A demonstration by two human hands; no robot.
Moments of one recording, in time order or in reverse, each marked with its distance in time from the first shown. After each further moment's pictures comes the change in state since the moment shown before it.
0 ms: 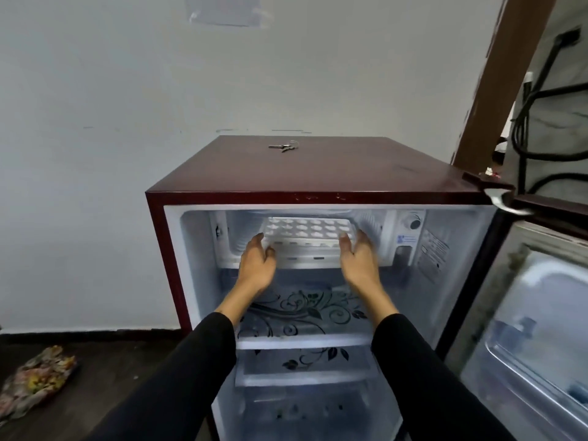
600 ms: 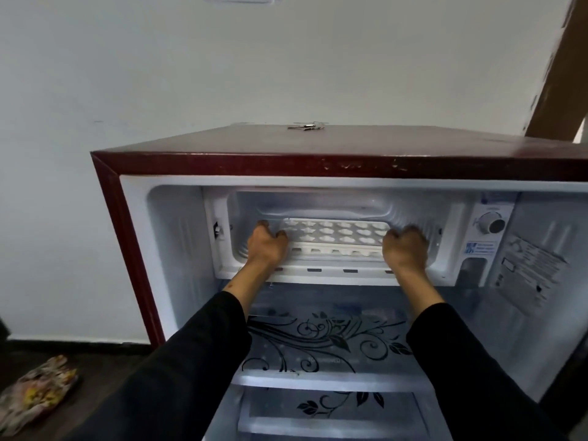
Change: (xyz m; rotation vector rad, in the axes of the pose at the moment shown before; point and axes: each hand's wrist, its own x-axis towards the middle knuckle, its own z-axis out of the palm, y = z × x) left_hand 0.107 -0.029 0.031 -0.166 0.188 -0.134; right_hand 0.117 0.046 0.044 -0.097 0.235 0.163
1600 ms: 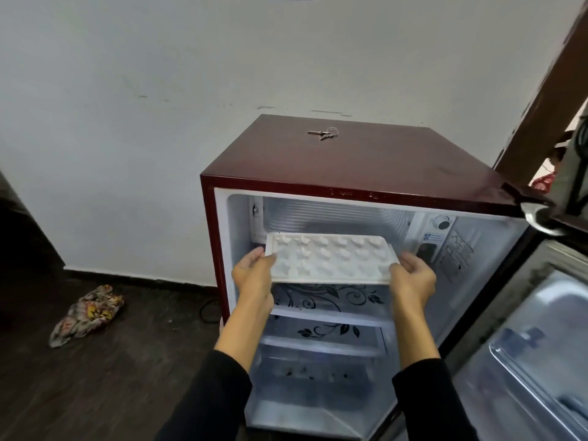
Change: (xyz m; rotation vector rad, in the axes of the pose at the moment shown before) left_hand -0.177 0.037 -0.095 -0.816 0.213 -0.532; right_hand -0.154 -0.020 -0.122 0.443 0.047 0.239
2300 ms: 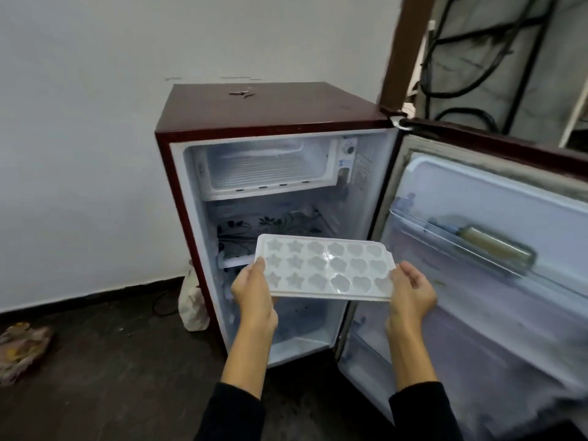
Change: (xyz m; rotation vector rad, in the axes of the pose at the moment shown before) left_hand -0.140 -0.037 -0.114 0.136 -0.294 -0.151; right_hand -0.195 0.050 -0.144 0.314 0.428 0.105
